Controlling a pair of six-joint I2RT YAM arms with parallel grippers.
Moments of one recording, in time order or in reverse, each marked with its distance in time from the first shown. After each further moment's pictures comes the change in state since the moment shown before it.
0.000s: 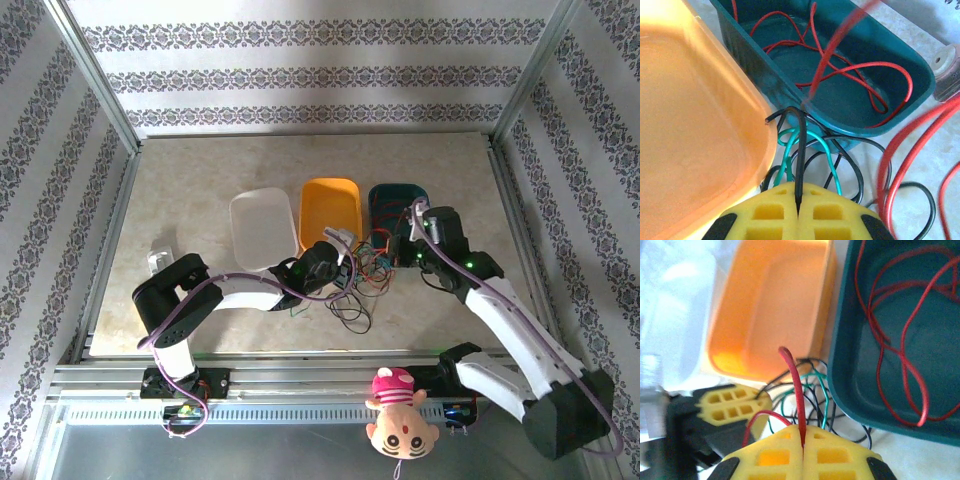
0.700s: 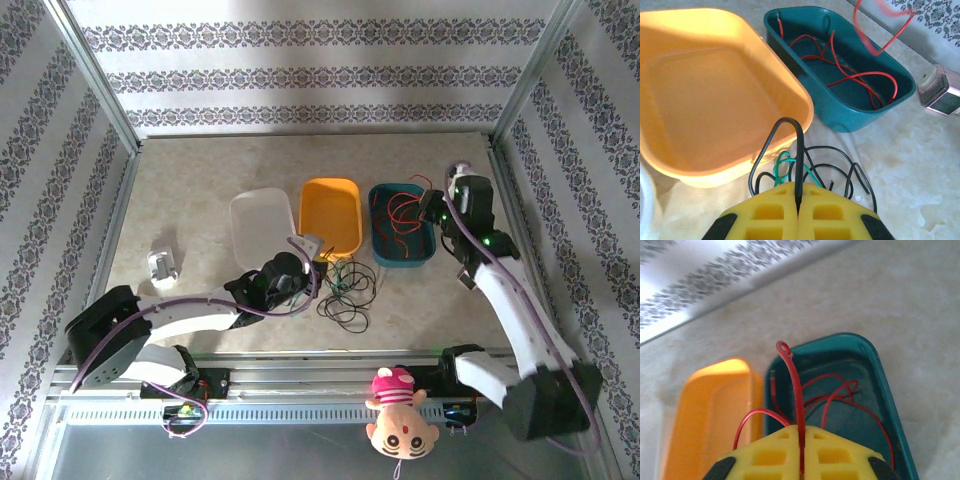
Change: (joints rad) left arm 0.000 -0.431 -0.264 -0.117 -0.071 -0.028; right arm -0.264 0.243 0.137 0.208 0.126 0.078
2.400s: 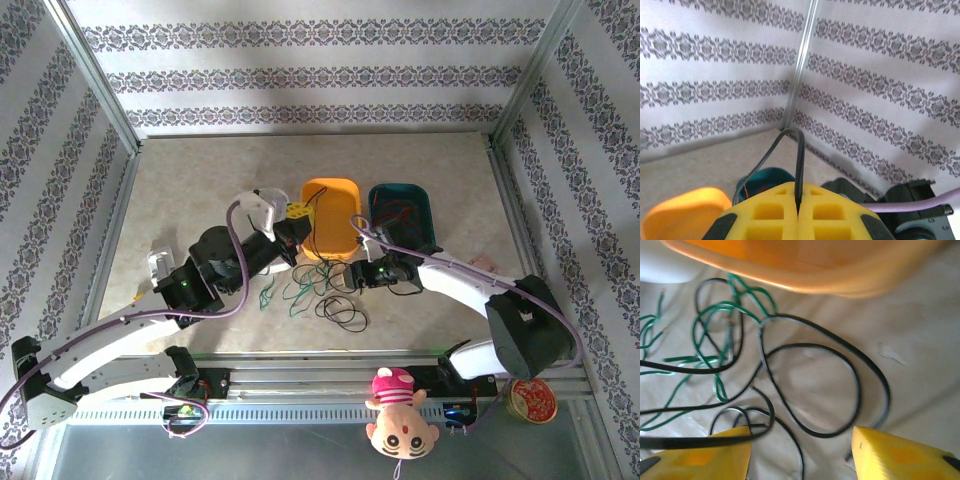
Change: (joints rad) left arm -0.009 -0.362 0.327 -0.187 0.020 0.172; right arm 0.421 0.202 -0.228 -0.016 -0.317 -0.137
